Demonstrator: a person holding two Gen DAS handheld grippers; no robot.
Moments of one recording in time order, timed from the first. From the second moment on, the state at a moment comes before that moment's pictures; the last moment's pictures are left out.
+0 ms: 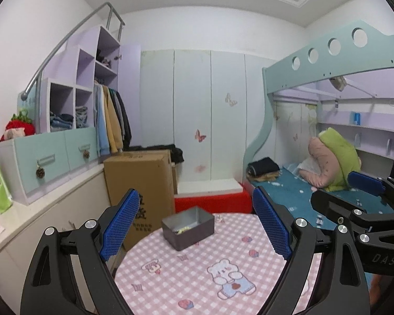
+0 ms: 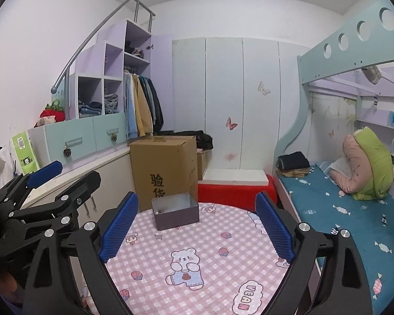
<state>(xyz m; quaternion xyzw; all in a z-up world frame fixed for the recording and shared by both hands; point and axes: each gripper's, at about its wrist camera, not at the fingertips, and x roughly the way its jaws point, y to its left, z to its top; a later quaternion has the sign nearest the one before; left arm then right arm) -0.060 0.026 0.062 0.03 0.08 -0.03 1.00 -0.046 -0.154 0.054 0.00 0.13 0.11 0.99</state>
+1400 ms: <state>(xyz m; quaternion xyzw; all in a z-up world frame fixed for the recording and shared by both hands) -0.043 0.026 0.055 0.04 0.06 -0.02 1.00 -0.036 -0.158 0.049 0.00 0.12 0.08 0.99</state>
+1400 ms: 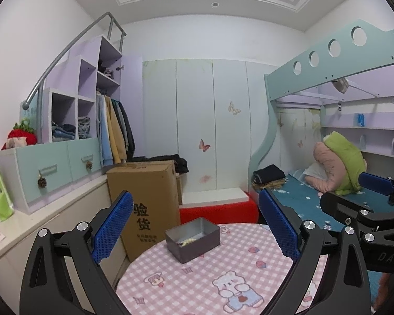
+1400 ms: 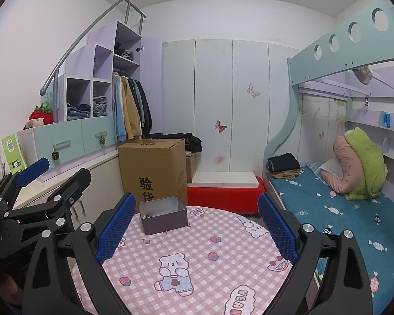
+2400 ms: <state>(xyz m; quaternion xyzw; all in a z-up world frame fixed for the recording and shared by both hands) -0.041 0.027 0.054 0.03 0.06 -0.02 1.00 -0.034 -0.158 0.048 0.00 0.13 0.08 0.99</state>
